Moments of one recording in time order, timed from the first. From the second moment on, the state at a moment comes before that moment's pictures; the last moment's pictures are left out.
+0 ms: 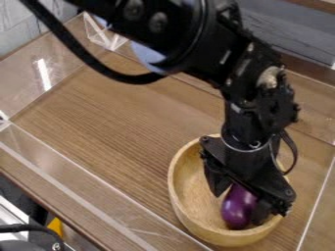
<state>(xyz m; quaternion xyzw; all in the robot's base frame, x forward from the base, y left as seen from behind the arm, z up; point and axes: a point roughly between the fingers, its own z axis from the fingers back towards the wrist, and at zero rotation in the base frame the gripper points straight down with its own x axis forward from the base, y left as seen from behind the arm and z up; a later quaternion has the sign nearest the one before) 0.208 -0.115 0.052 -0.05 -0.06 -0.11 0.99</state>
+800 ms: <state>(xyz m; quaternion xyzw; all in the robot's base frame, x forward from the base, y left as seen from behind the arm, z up) 0.214 -0.133 0.062 -0.05 -0.08 -0.04 1.00</state>
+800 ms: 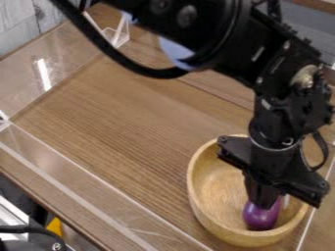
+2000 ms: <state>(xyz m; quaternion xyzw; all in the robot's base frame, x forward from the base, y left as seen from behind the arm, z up) 0.205 -0.147 0.050 -0.05 -0.09 -0.02 0.99</state>
